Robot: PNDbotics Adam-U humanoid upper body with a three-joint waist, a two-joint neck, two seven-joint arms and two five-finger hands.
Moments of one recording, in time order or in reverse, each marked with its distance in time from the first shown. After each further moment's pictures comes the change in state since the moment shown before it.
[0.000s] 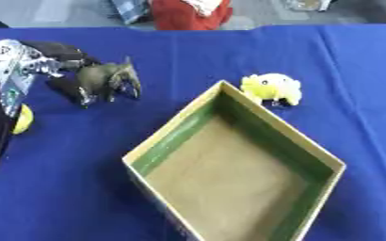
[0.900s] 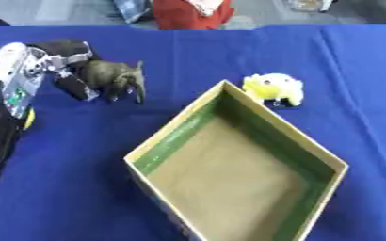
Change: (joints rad) left arm 0.006 -0.008 -0.012 0.001 0.144 0.086 0.073; right arm 0.000 0.006 0.000 0.000 0.000 0.005 0.005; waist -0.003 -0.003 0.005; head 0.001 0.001
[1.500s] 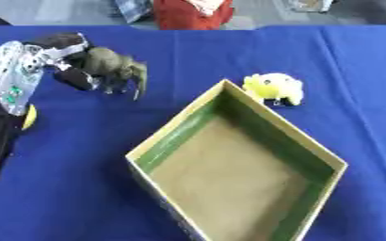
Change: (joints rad) left arm 0.002 0.000 -0.002 -0.021 0.148 0.093 0.072; right arm 0.001 0.000 0.000 0.000 -0.004 0.003 0.003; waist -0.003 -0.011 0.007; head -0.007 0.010
